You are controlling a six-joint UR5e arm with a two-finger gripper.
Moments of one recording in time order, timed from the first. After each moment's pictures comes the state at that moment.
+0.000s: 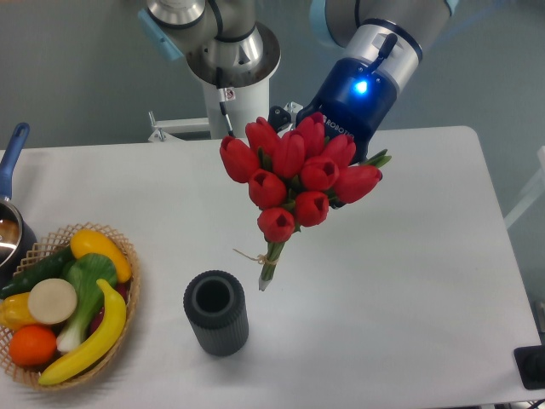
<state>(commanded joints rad) 2.69 -1.77 -1.53 -0.72 0.42 0.61</state>
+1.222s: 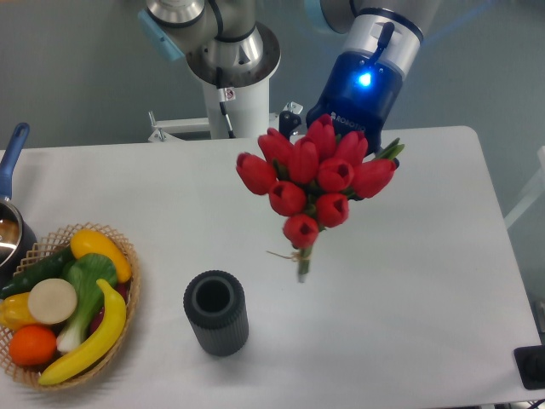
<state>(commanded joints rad) 2.68 -1.71 -1.58 -0.72 0.78 0.72</state>
